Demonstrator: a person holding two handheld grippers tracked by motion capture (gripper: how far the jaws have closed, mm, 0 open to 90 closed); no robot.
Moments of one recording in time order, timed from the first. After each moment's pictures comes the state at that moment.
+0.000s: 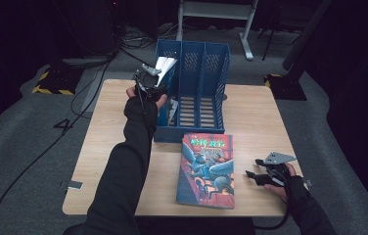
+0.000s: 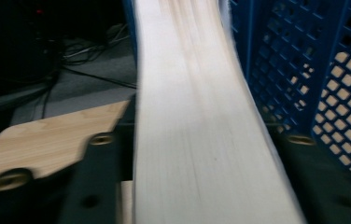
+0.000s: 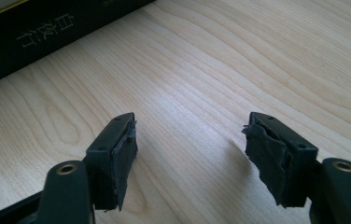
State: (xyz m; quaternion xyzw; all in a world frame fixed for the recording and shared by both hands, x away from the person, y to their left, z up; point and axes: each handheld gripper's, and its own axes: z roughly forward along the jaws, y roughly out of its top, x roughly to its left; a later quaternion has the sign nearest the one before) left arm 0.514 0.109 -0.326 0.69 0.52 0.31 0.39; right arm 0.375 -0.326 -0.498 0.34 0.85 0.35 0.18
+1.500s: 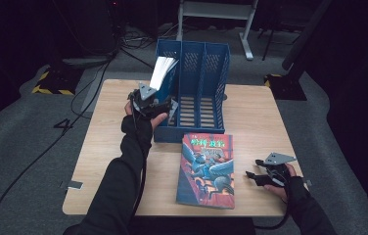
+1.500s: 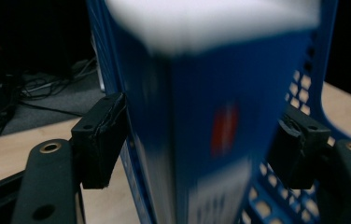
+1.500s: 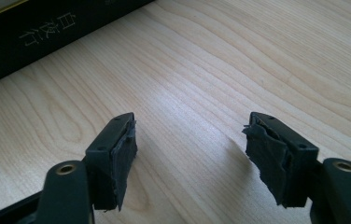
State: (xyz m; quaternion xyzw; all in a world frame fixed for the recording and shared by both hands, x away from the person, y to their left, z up) left arm 0.483 0.124 -0.388 0.70 0.44 0.29 0.48; right arm 0.374 -0.326 -0.498 0.34 0.85 0.35 0.18
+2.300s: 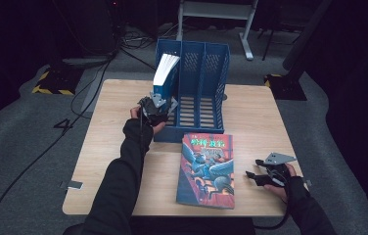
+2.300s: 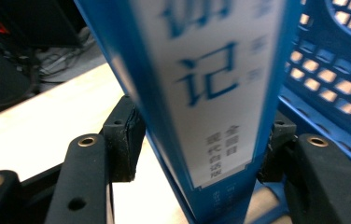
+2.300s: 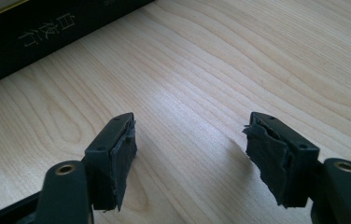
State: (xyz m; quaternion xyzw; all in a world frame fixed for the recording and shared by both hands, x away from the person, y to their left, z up) left arm 0.507 0.111 -0.420 0.77 0.42 0.33 0.36; right arm 0.374 -0.327 -0.498 0.34 0.85 0.35 0.18
